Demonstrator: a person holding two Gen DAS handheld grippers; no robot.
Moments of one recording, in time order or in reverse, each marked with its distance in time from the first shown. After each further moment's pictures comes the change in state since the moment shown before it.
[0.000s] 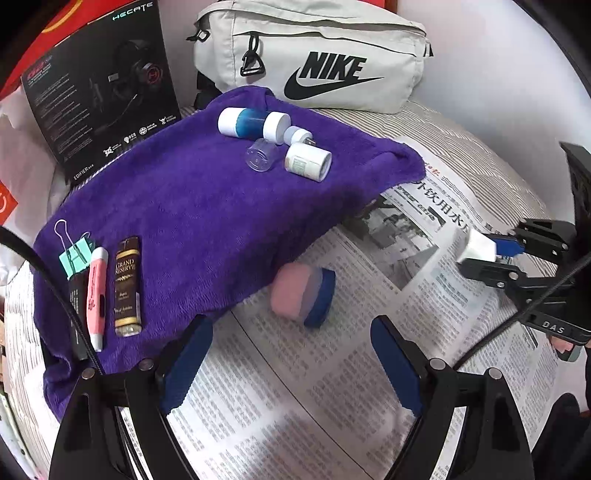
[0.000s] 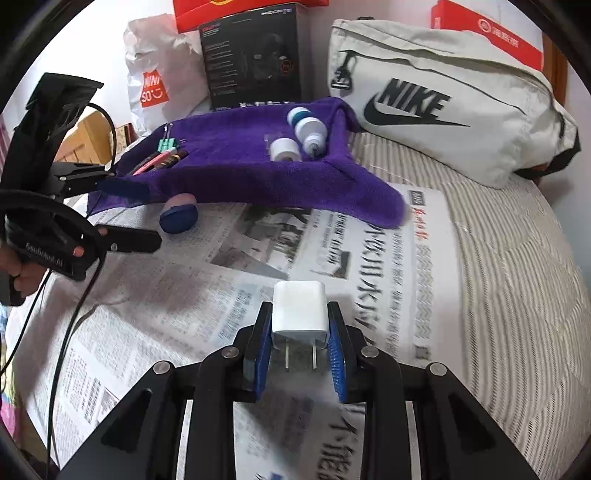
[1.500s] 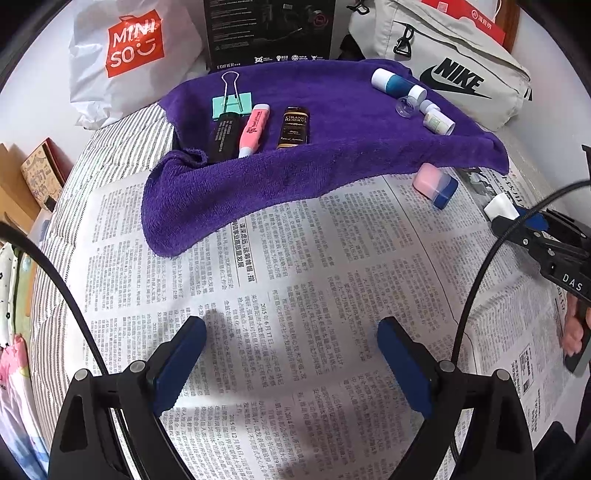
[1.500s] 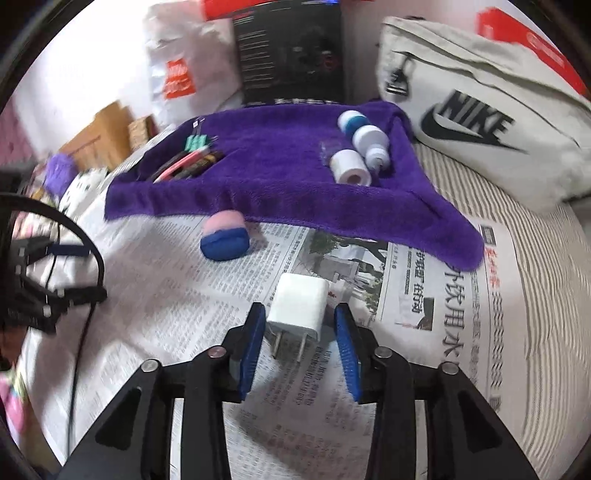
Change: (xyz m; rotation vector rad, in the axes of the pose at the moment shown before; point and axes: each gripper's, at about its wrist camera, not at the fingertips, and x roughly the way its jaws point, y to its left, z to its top) left arm -0.041 0.052 -0.106 -0.375 0.073 0.185; right arm 0.028 0.048 0.033 -0.013 0.023 0.072
